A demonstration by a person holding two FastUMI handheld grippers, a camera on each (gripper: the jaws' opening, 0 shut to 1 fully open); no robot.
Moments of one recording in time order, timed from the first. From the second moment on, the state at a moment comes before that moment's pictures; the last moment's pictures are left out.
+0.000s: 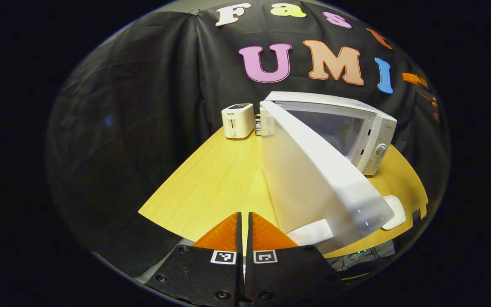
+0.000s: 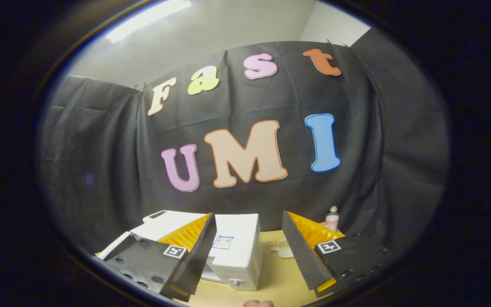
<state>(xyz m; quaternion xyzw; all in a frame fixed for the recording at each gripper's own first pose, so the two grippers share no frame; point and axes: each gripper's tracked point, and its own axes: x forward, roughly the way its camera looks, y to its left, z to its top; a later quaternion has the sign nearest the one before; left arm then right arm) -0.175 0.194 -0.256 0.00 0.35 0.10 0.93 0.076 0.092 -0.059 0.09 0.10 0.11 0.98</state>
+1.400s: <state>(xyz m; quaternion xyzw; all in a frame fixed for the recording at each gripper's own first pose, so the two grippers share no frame) -0.020 -0.005 -0.251 0.01 0.31 -0.05 0.95 0.041 -0.036 0.011 -0.04 0.04 0.06 1.00</state>
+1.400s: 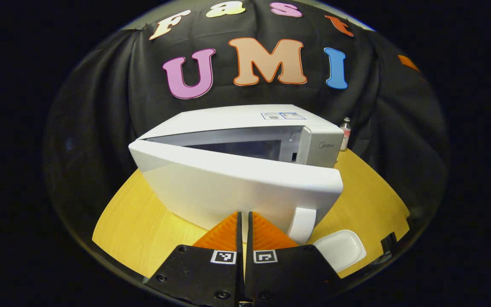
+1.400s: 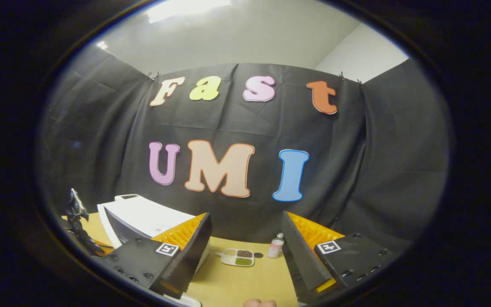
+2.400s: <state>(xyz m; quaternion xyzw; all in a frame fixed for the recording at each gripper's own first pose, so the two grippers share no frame) 0.061 -0.033 -0.246 0.00 0.29 -0.09 0.95 0.008 -0.026 0.022 -0.04 0.05 0.04 1.00</state>
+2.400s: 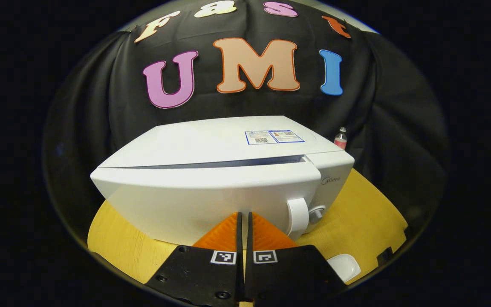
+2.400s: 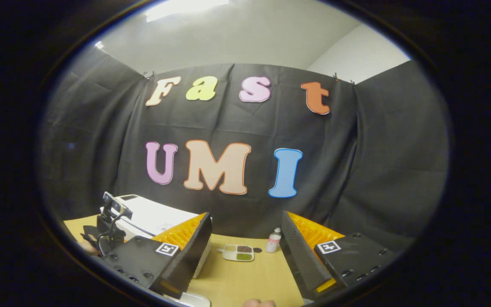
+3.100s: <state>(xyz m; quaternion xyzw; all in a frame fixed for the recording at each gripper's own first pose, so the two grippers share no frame) 0.066 -0.042 -0.252 -0.03 0.29 -0.07 0.95 0.015 -0.017 0.018 -0.01 0.06 0.05 1.00</state>
